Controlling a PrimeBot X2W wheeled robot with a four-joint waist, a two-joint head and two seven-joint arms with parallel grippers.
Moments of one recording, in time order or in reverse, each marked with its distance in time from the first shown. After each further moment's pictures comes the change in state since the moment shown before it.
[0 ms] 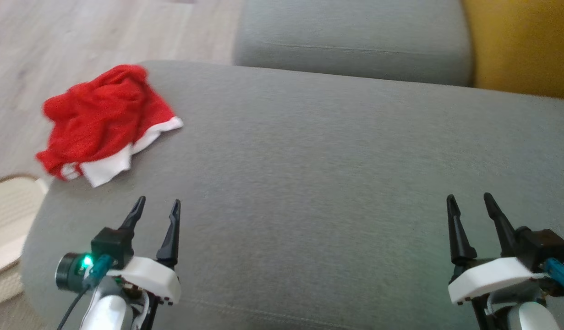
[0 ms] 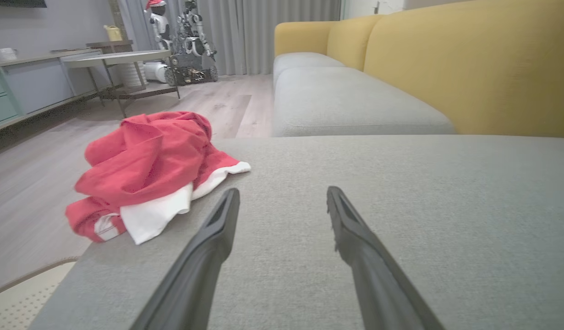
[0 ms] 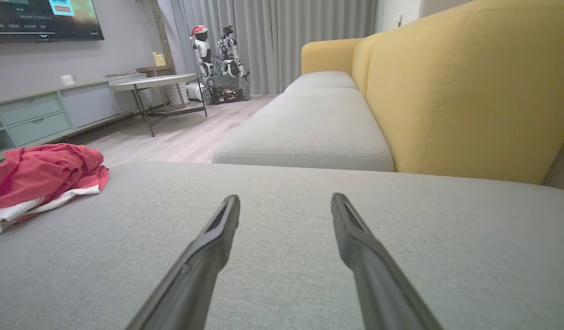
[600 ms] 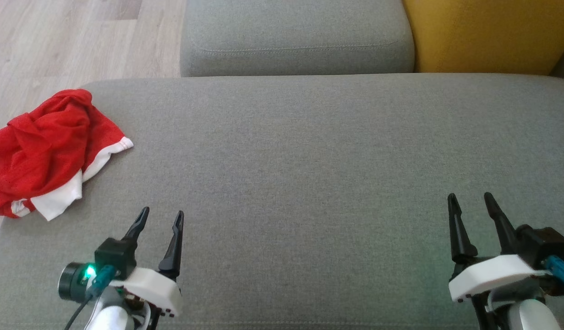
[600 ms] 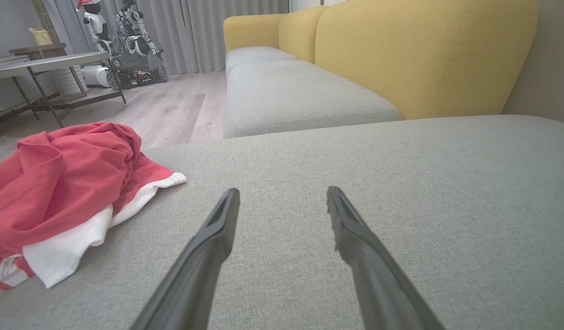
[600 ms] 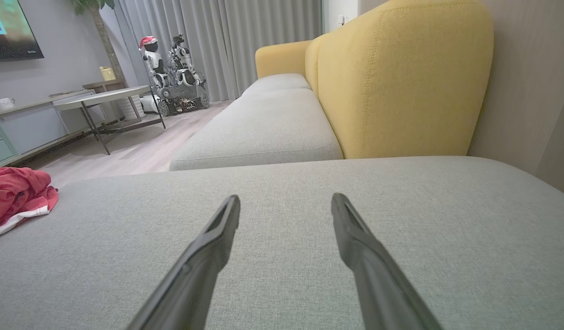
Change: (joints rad) left arm 0.037 0.007 -0.011 -0.015 -0.001 -0.005 0.001; right arm -0.019 -0.002 -0.002 0.030 0.026 0.000 -0.002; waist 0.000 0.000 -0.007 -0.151
